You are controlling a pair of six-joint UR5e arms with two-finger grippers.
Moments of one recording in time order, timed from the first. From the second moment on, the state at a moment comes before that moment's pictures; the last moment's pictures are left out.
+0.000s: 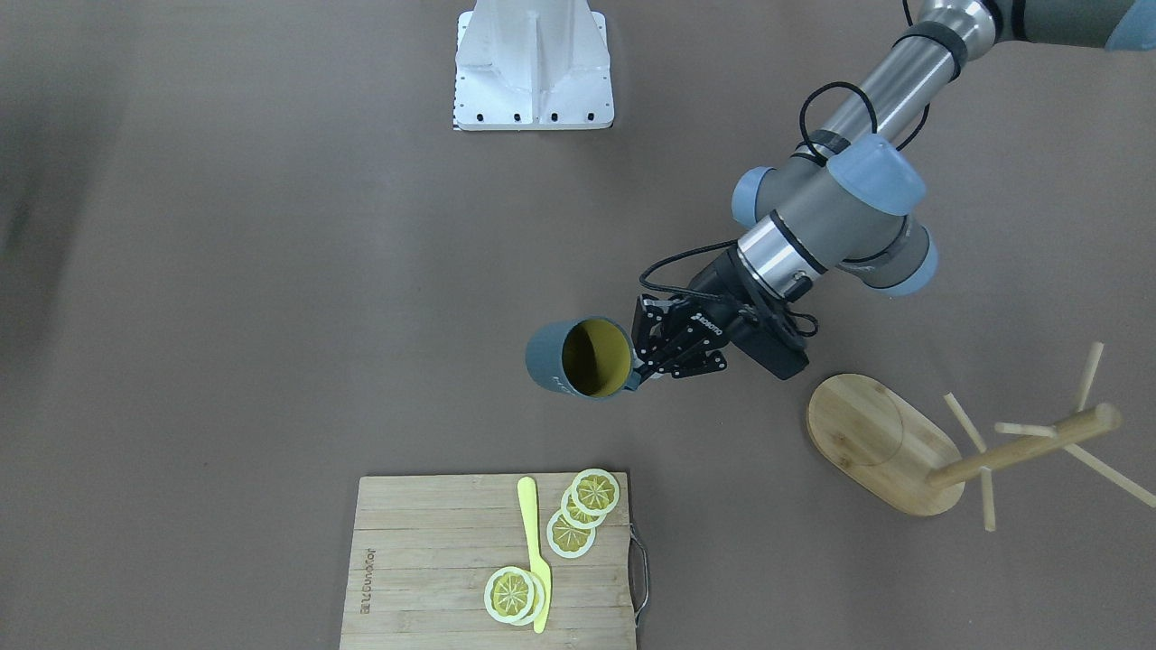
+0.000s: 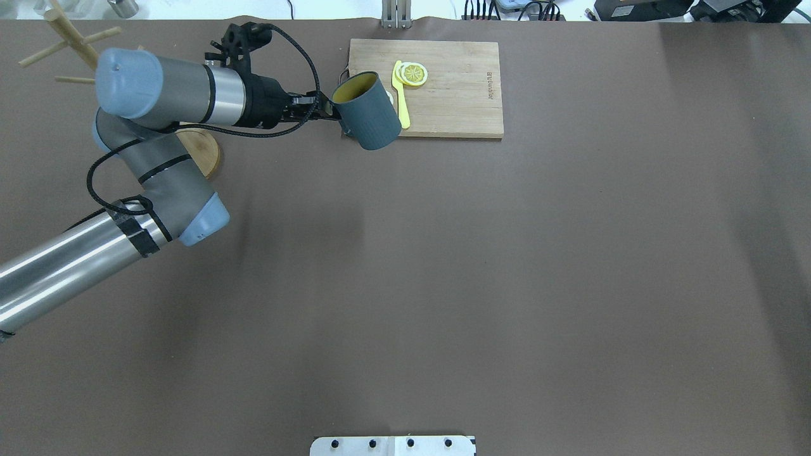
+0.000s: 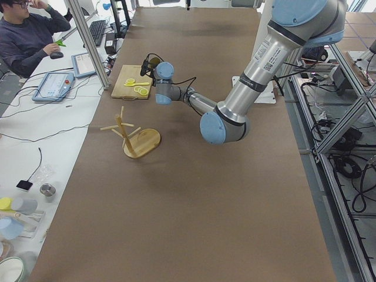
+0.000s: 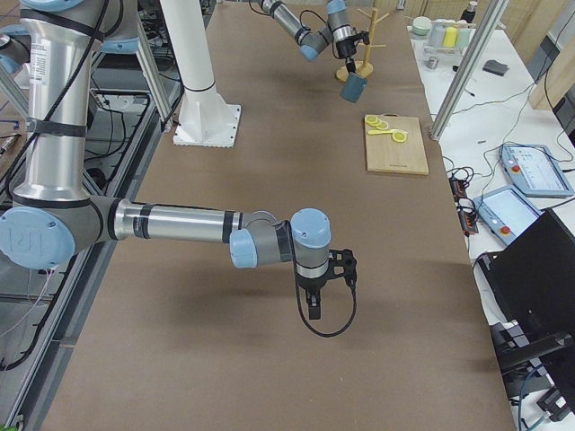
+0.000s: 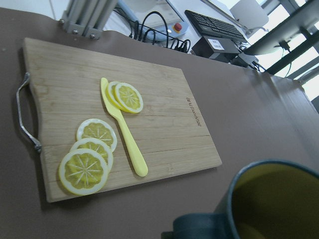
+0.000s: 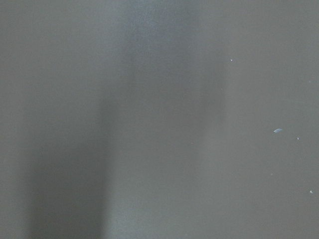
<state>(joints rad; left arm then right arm) -0.83 -2.22 -1.27 -2.81 -2.05 -1.38 1.48 -1.71 1.66 -1.34 2.23 0.09</state>
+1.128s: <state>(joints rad) -0.88 -2.16 -1.26 -3.22 -1.95 -2.28 1.48 -1.71 1.66 -1.34 2.23 0.09</state>
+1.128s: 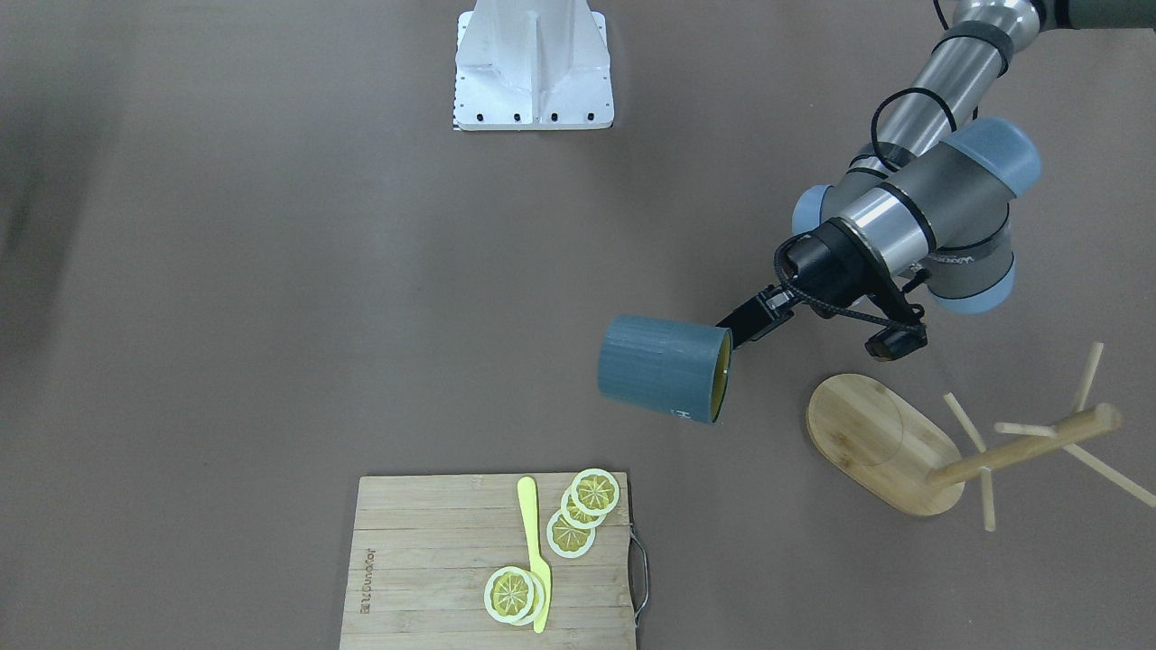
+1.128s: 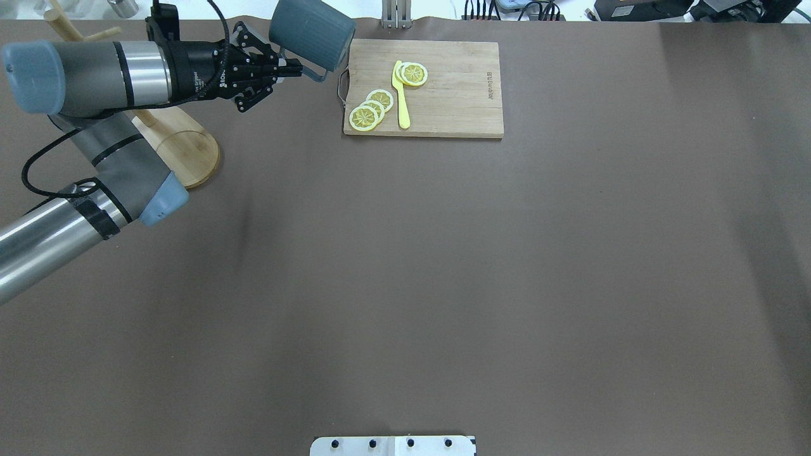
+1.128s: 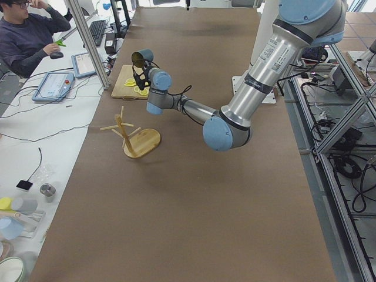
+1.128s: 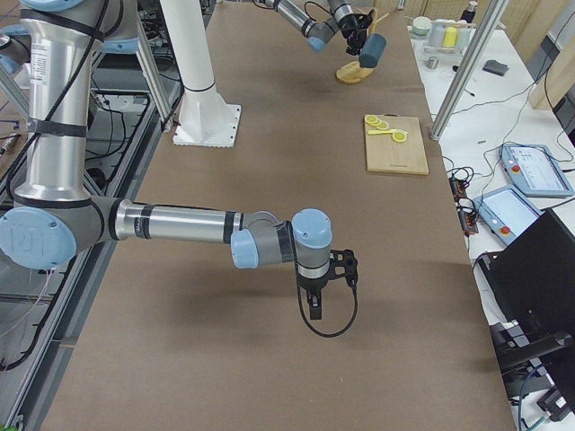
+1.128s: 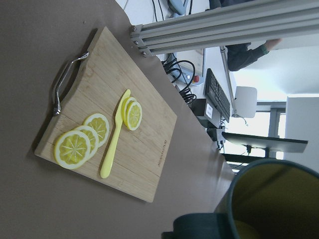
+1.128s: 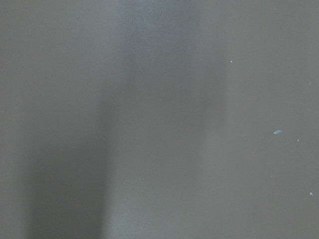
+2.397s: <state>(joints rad) -0.81 -2.05 -1.15 -3.64 -1.53 -3.03 1.48 -1.71 1.66 -1.34 2.23 0.09</state>
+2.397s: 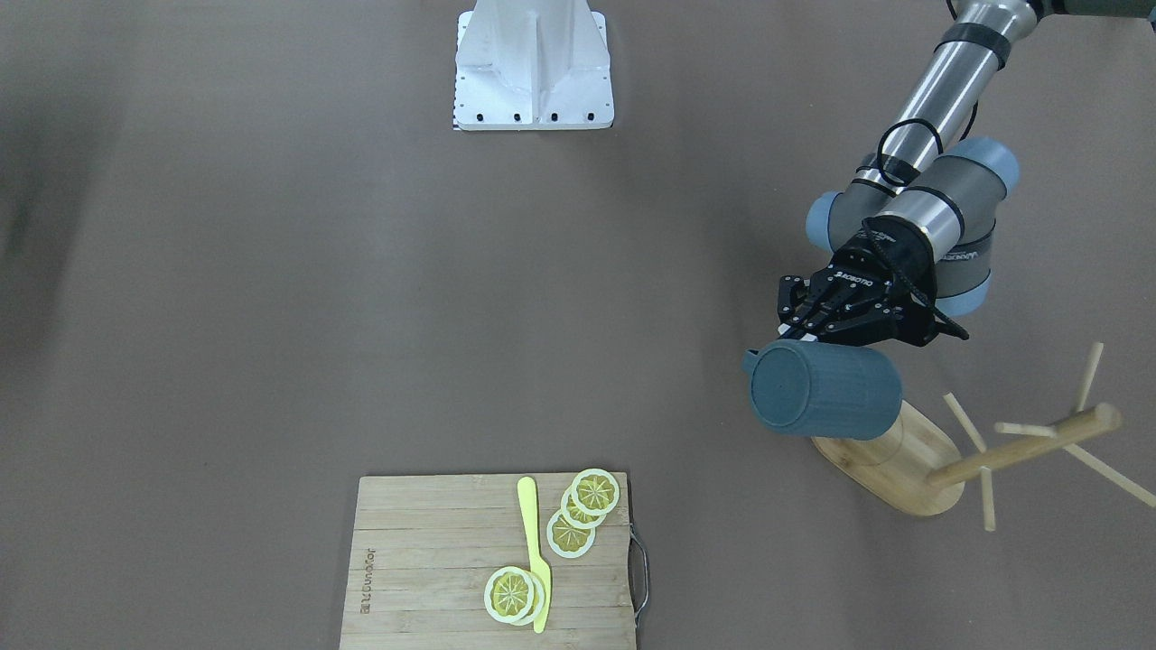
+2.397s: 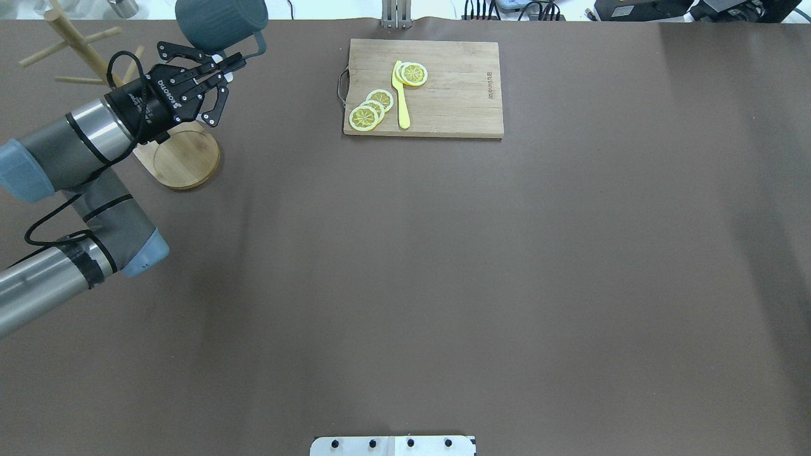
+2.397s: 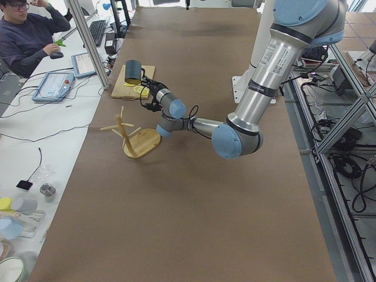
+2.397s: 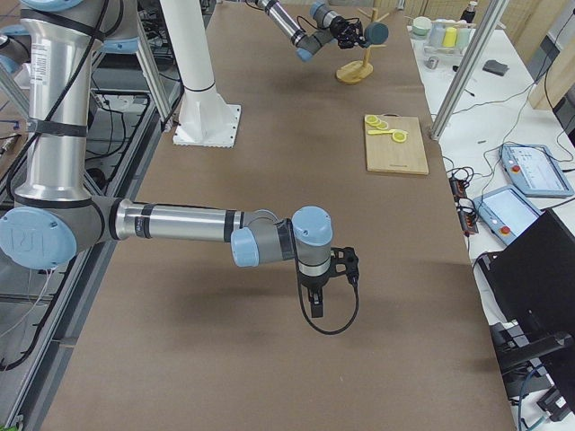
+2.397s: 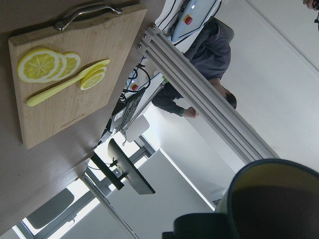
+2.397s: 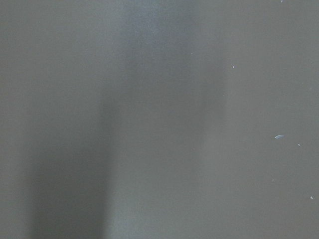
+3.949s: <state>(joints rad) -0.81 -1.96 -1.00 -3.87 -1.38 -3.11 1.48 -1.70 1.66 -1.34 2.21 0.09</state>
